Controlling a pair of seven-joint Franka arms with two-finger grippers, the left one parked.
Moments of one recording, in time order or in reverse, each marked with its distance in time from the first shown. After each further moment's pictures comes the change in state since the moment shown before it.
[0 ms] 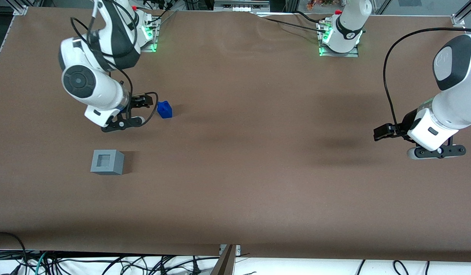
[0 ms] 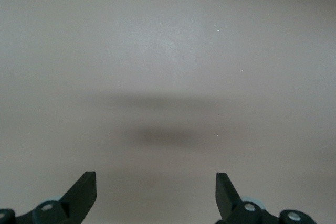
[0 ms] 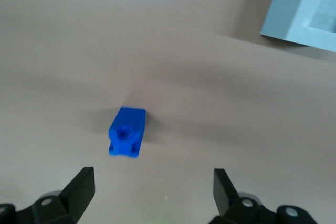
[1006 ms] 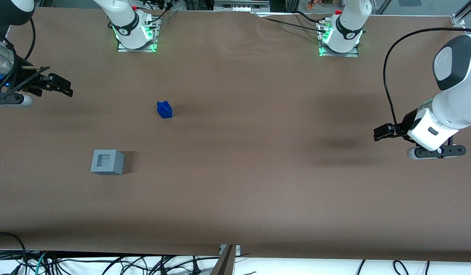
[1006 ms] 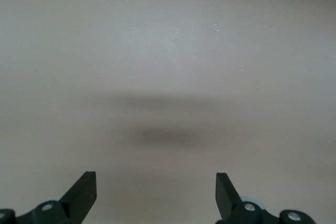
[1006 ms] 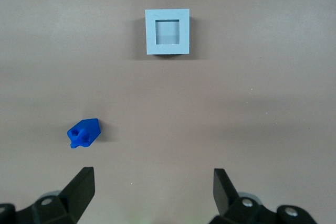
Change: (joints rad) arm -0.307 -0.201 -0.021 0.224 -0.002 -0.289 -0.119
